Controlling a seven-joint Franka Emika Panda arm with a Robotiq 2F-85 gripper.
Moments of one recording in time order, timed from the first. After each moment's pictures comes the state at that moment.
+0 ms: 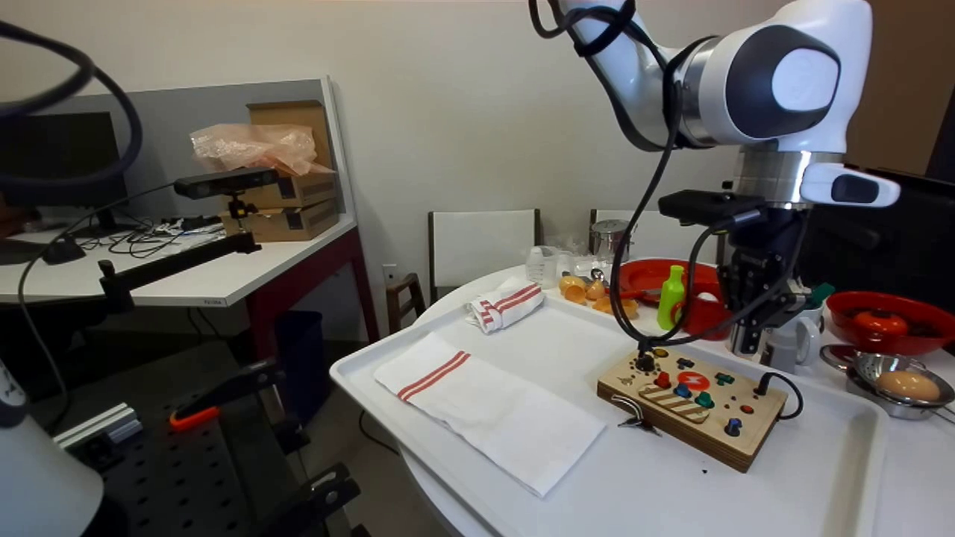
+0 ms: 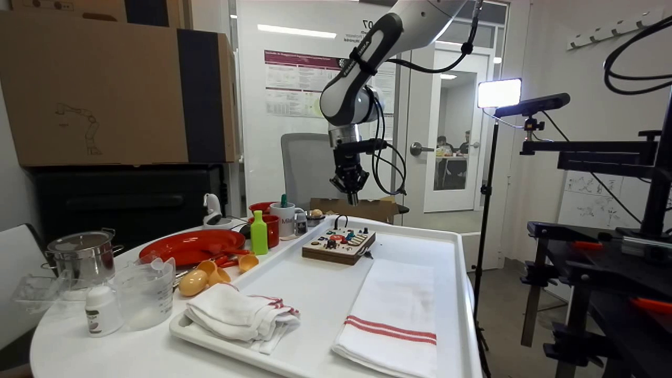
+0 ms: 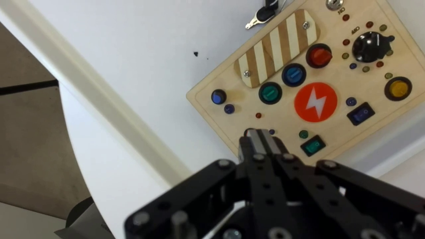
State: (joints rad) arm -0.22 0.92 -0.18 -1.41 0.04 2.21 0.34
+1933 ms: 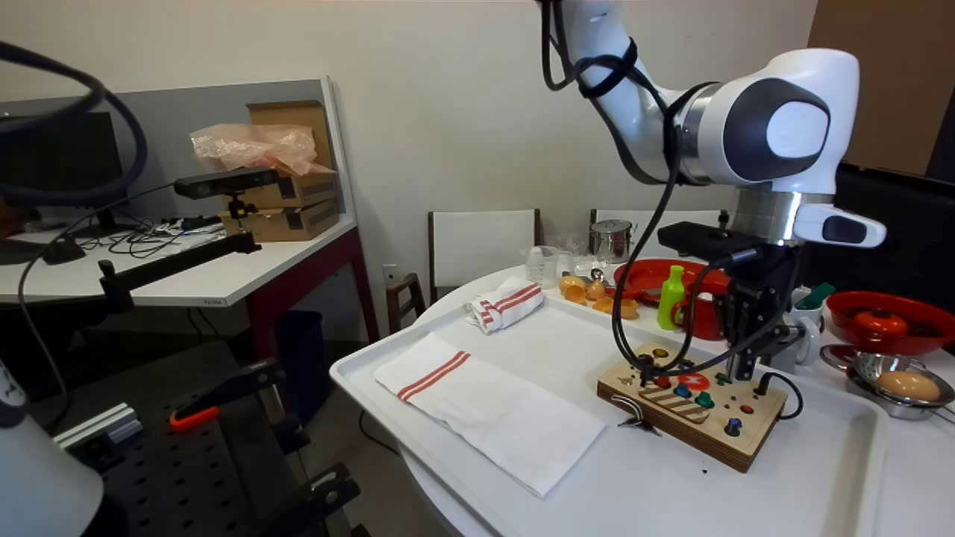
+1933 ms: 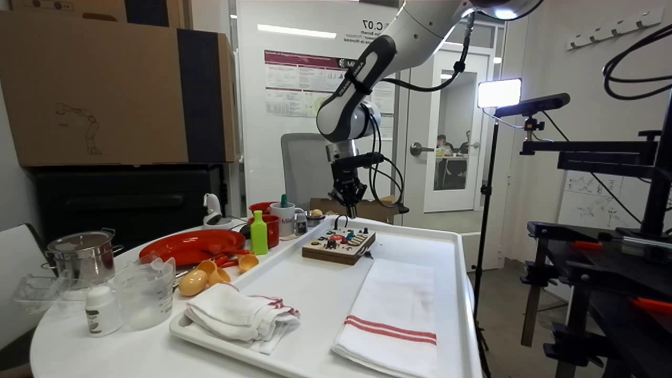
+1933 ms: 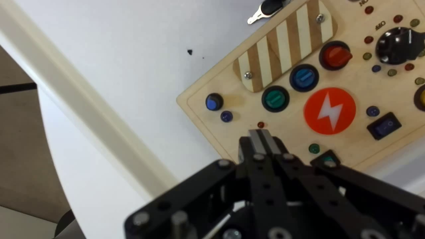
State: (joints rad) arm -0.22 1.03 -0.19 -1.31 0.05 2.20 0.33
